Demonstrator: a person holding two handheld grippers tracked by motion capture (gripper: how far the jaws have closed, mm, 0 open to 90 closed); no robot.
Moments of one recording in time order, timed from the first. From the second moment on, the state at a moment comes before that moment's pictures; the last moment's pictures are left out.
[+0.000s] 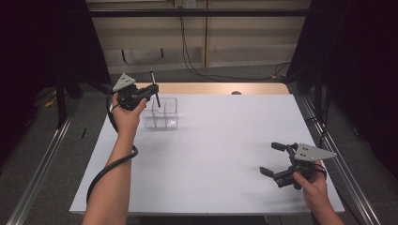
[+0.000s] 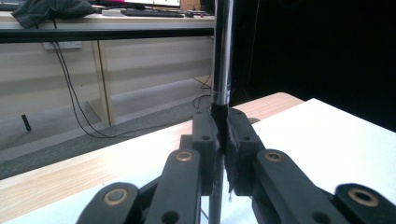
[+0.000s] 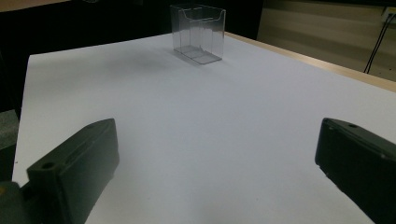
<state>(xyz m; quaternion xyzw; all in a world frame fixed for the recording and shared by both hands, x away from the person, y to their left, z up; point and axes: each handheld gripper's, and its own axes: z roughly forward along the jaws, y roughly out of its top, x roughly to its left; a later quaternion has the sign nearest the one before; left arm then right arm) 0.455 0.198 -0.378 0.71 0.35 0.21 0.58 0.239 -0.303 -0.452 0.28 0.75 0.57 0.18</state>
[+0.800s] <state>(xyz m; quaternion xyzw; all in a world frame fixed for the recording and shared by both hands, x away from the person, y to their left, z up) 0.456 0.200 -0.389 0.70 0.36 0.22 0.57 0.239 -0.303 -0.452 0.28 0.75 0.57 0.18</state>
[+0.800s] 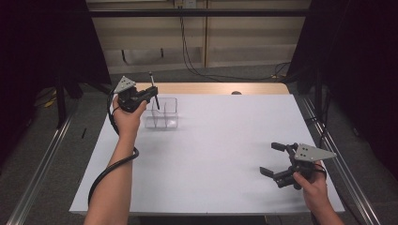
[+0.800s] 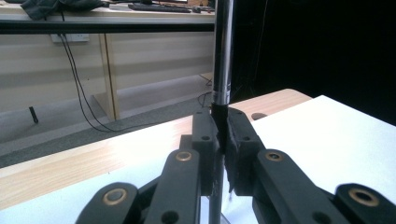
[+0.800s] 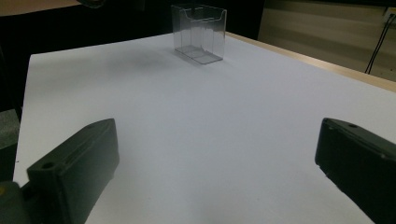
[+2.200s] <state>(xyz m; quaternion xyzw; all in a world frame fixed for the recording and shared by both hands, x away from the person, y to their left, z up) 0.450 0.204 -0.409 0.71 0.37 0.21 0.56 0.238 -0.303 -0.451 0.28 0.75 0.57 0.18</state>
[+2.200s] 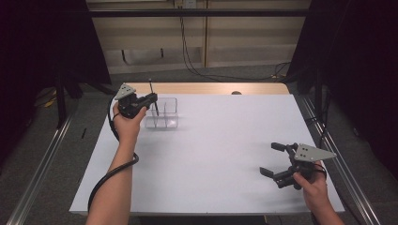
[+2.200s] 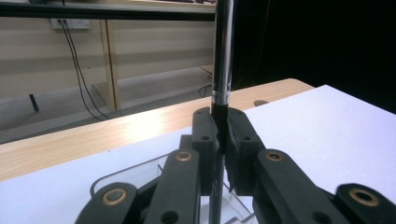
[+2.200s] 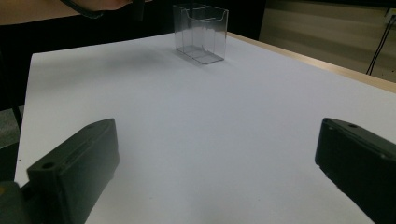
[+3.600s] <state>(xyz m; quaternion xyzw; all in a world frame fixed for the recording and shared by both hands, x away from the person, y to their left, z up) 0.443 0.201 -0.406 0.70 0.37 0.18 0.58 0.237 -0.304 -0.451 0.28 0.75 0.57 0.18</state>
